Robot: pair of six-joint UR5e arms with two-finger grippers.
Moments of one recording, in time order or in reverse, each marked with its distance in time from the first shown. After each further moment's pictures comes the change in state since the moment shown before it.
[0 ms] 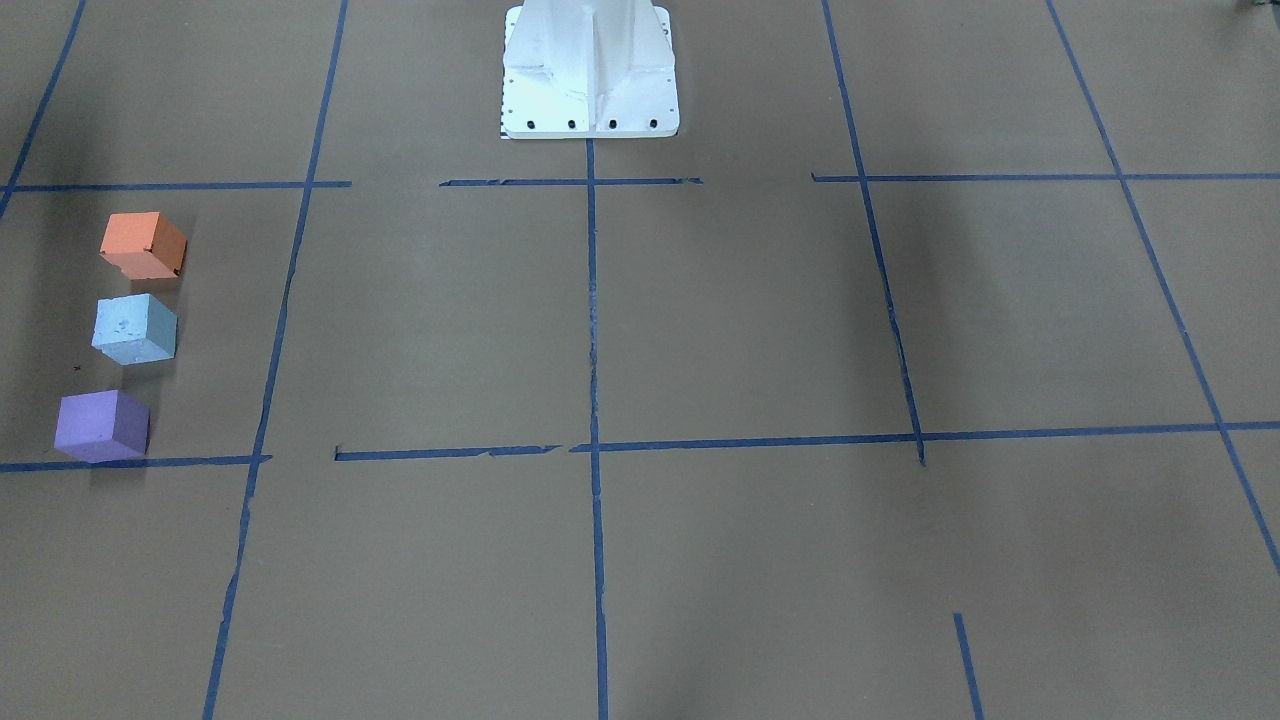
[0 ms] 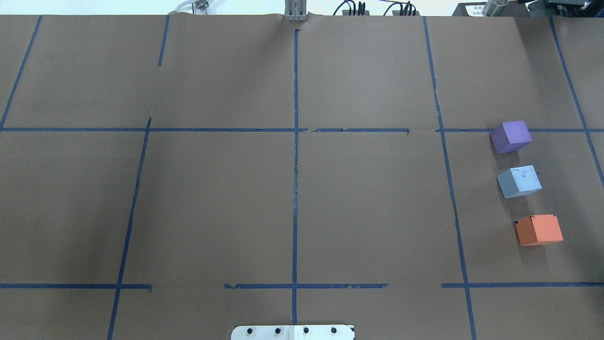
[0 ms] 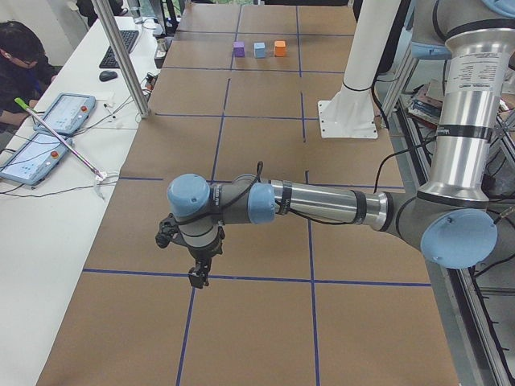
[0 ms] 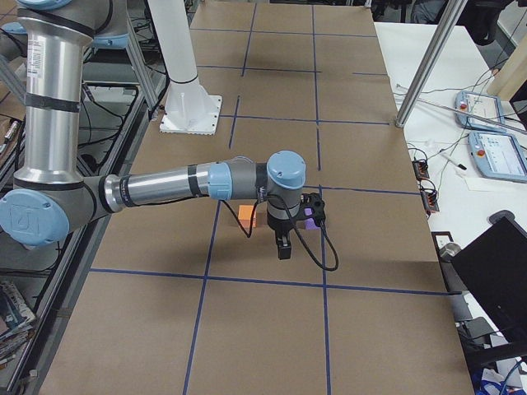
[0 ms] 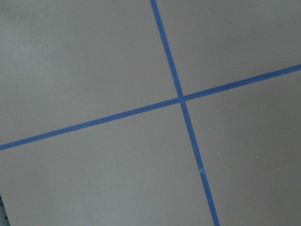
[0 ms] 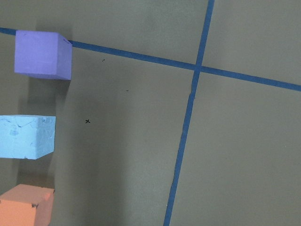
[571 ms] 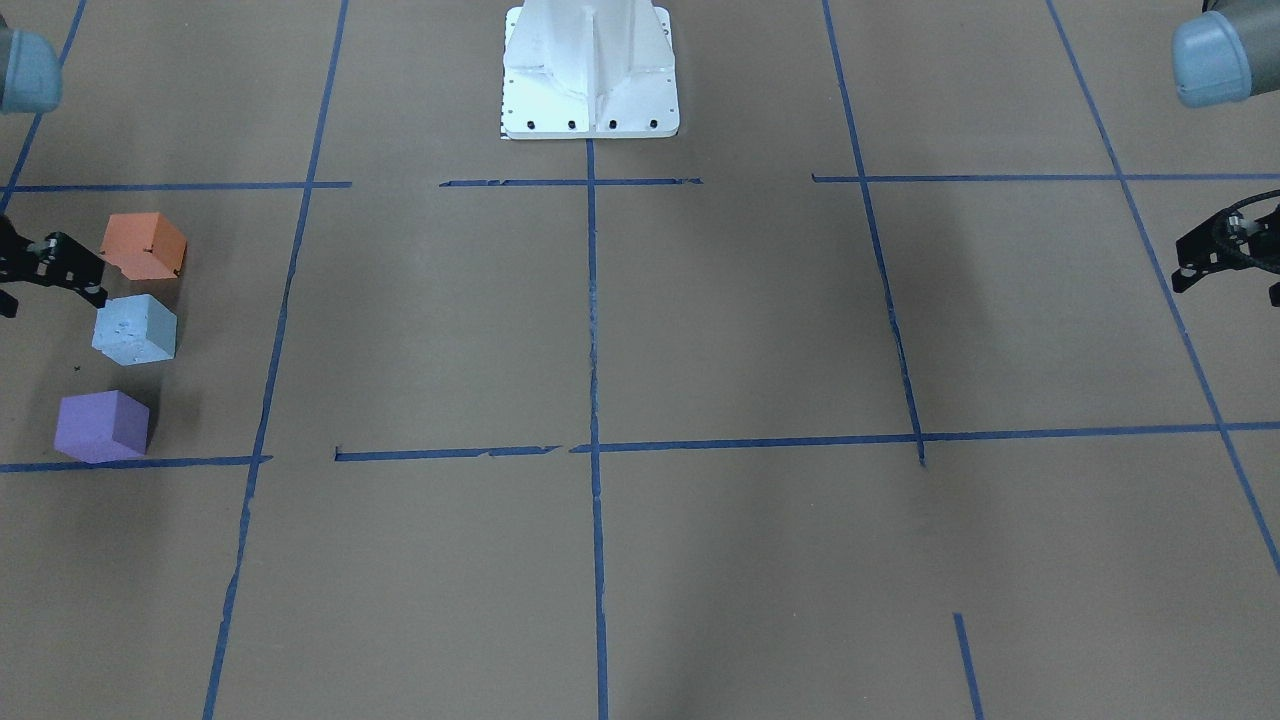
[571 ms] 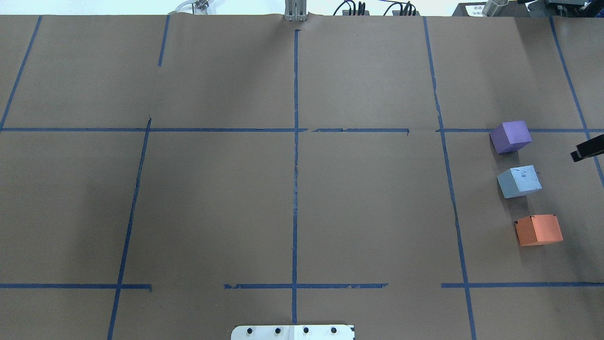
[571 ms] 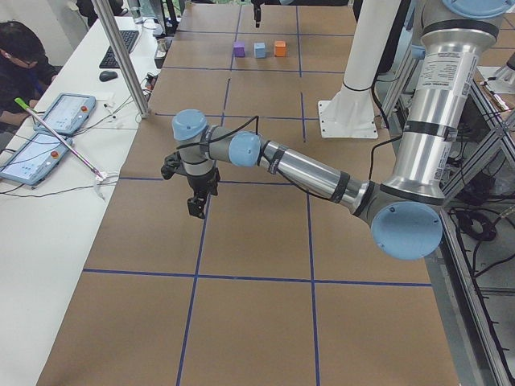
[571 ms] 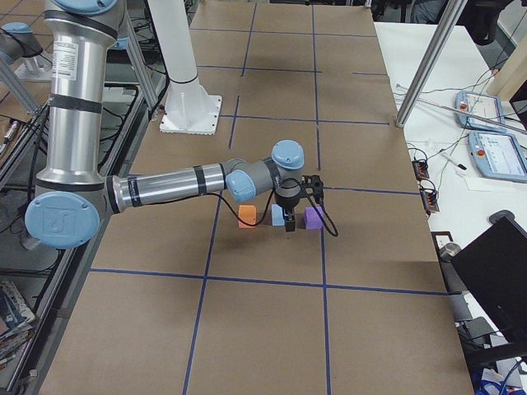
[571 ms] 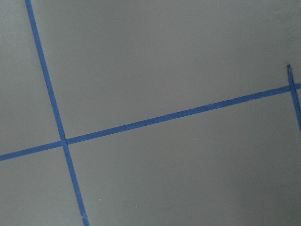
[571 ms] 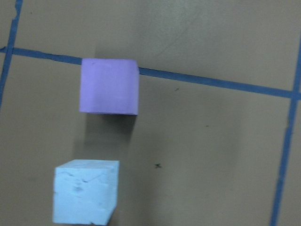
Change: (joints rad) left arm 0.216 -0.129 -0.107 0.027 0.008 -0.219; right arm -0.254 -0.001 -0.050 0.371 -0.035 0.403
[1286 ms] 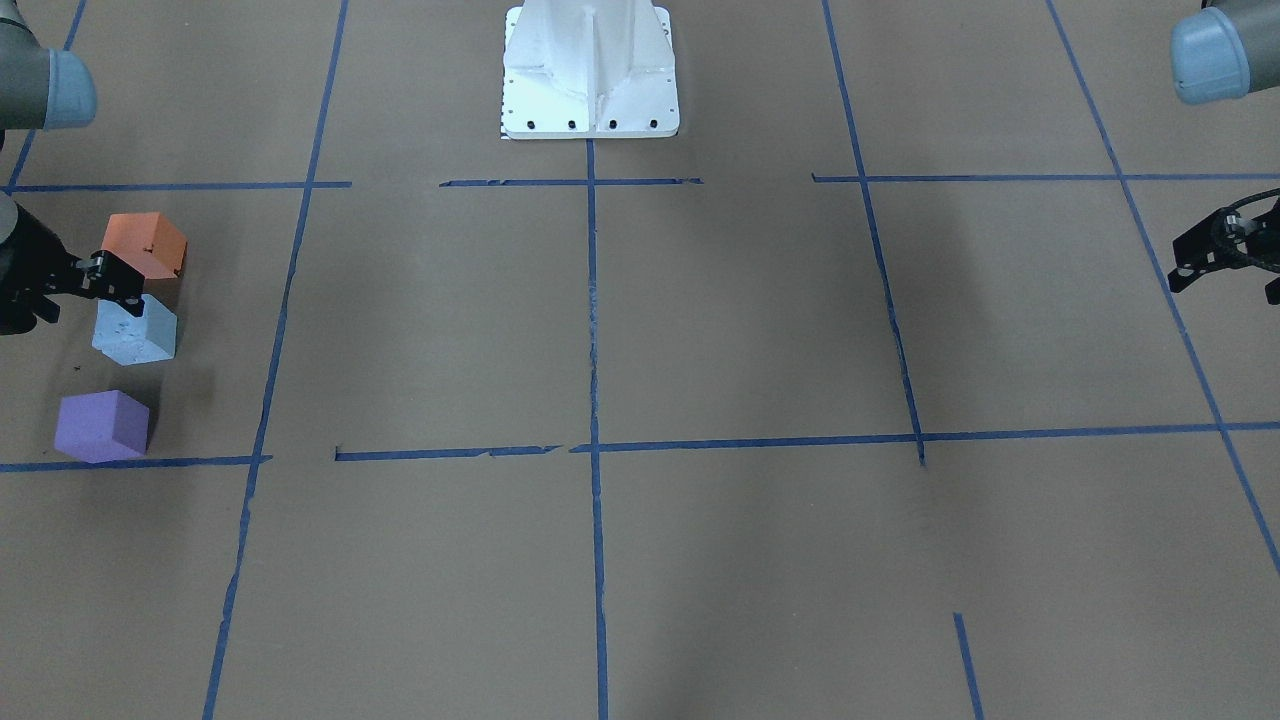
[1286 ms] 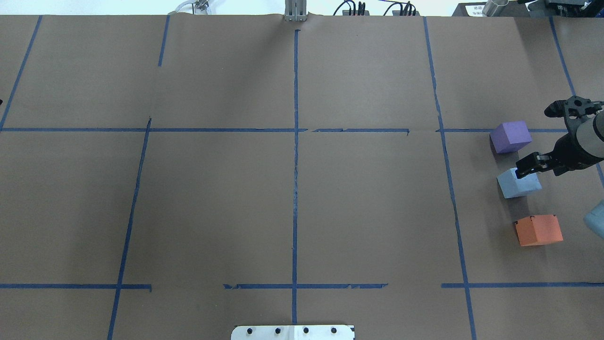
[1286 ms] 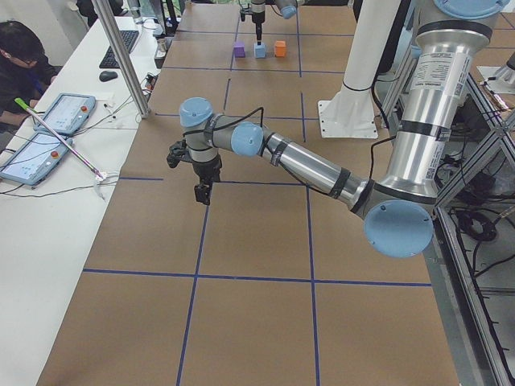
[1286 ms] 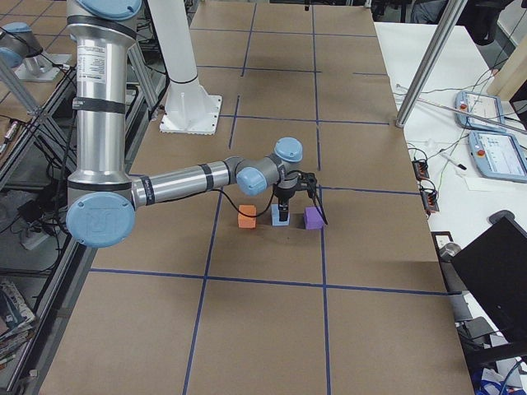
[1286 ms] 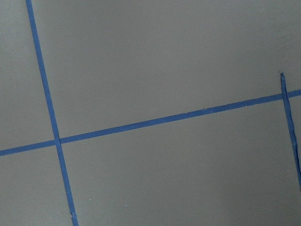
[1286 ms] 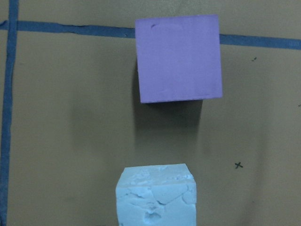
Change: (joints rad) left arm 0.120 -0.011 -0.111 -0.002 -0.009 -0.277; right arm -0.278 0.073 -0.048 0.095 -0.081 0.387
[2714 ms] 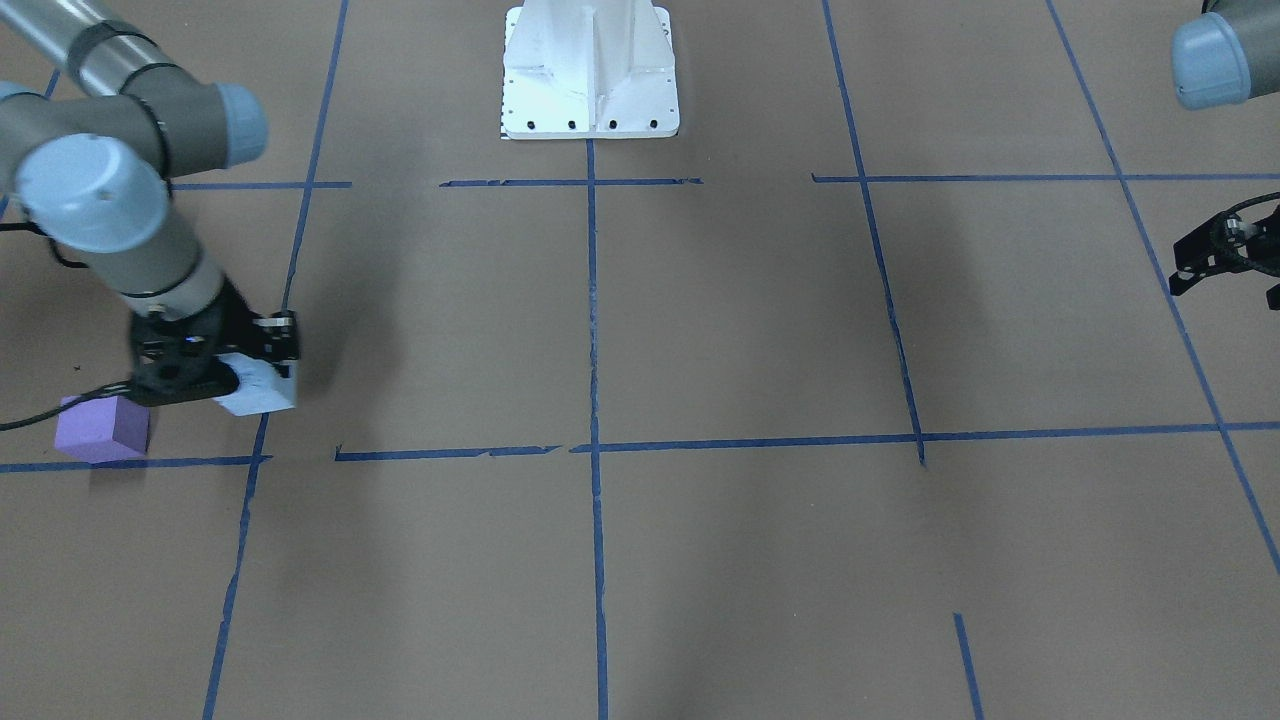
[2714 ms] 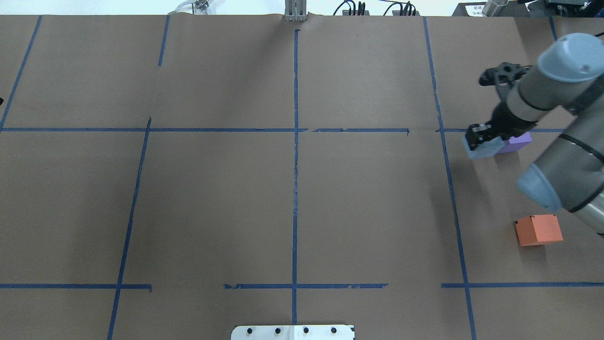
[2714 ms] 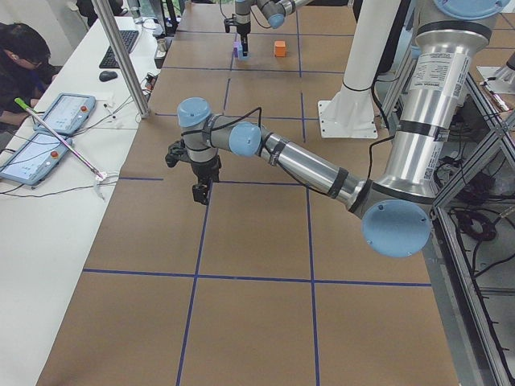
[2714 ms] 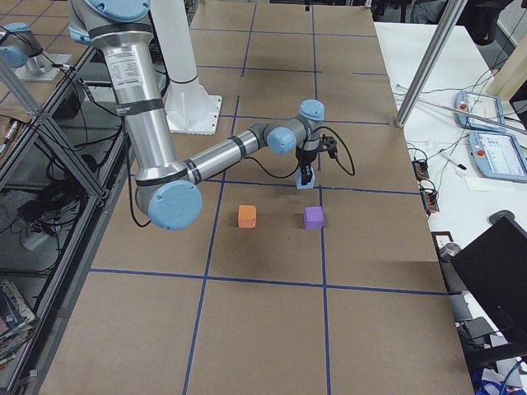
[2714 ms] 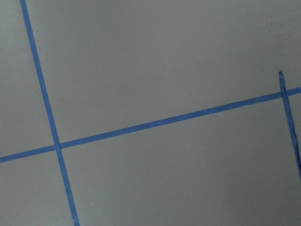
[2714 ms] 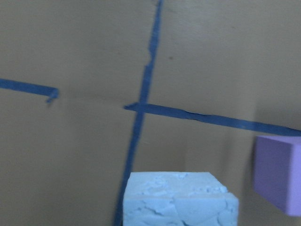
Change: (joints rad) left arm 0.000 -0.008 0.011 0.002 0.000 0.030; right arm -0.029 0.227 -0.053 -0.168 -0.047 -0.071
